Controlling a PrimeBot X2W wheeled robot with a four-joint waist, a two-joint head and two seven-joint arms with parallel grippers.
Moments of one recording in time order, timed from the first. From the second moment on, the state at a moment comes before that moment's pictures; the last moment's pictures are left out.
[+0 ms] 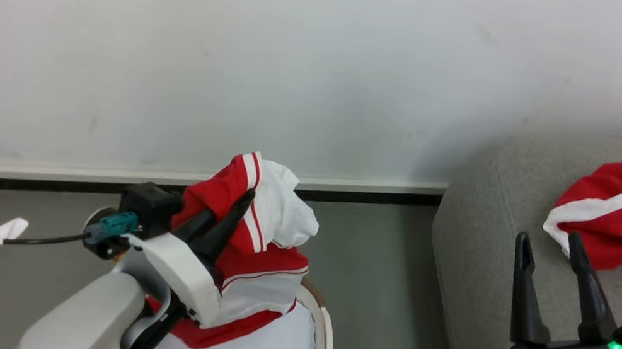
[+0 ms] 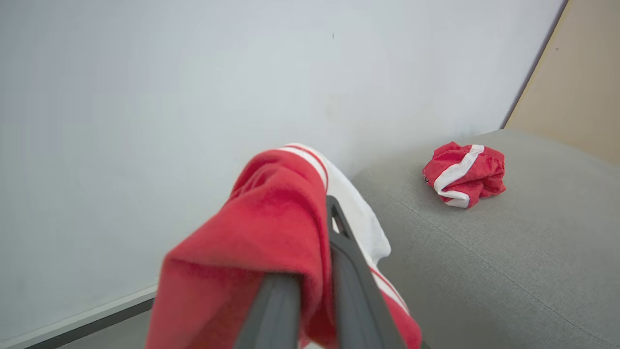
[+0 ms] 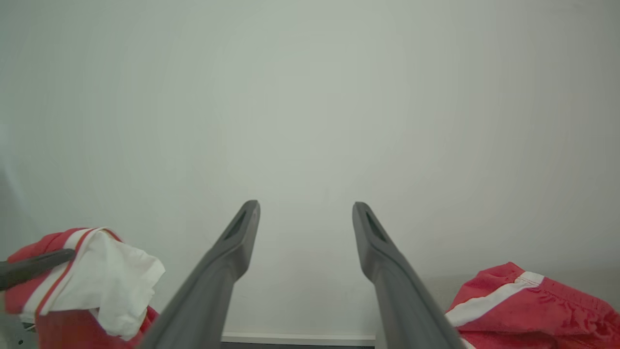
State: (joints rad) left arm -0.59 0.28 -0.67 0.54 -0.62 -0.11 -0.26; right arm -0.24 -0.10 0.15 0.12 0.31 0.13 -0.26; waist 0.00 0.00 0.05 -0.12
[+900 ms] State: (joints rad) left arm -0.61 0.30 -0.65 0.29 -0.56 -0.06 -0.24; right arm -0.20 -0.11 0.28 0.19 0.36 0.13 -0.26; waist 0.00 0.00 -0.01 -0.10
